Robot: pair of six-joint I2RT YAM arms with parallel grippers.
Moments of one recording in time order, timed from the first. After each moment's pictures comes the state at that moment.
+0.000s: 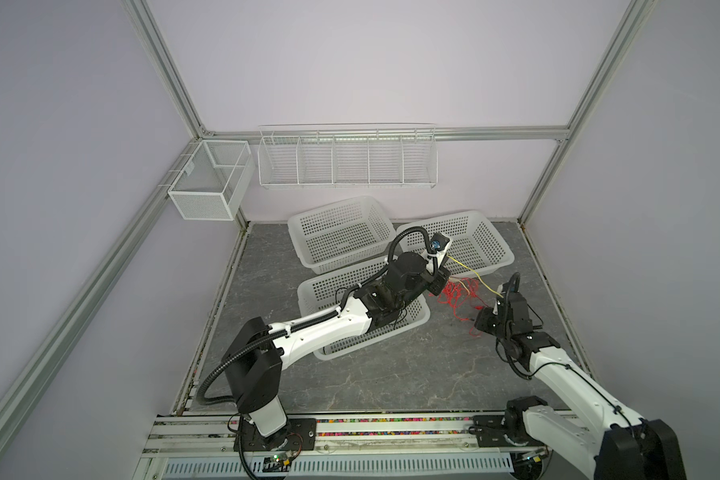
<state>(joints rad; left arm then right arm) -1.05 1.66 1.35 0.20 -0.22 0.03 0.17 0.99 0.47 -0.27 0.14 0.50</state>
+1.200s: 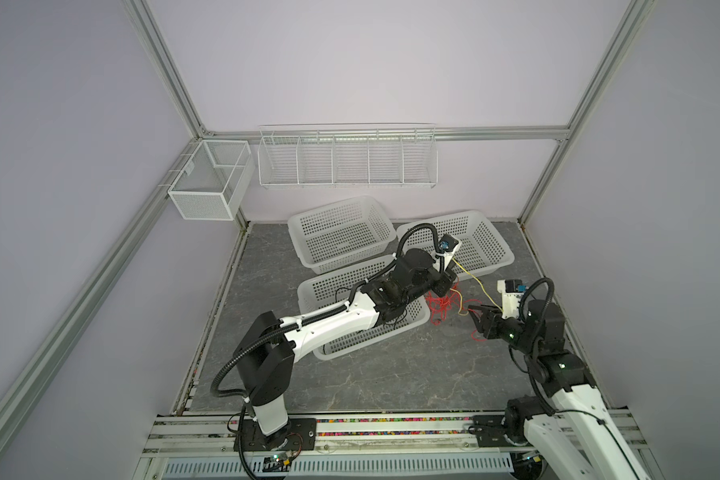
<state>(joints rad) -1.04 1.75 1.42 0.14 -0.04 0.01 0.14 0.59 0.53 -0.40 -0.37 0.32</state>
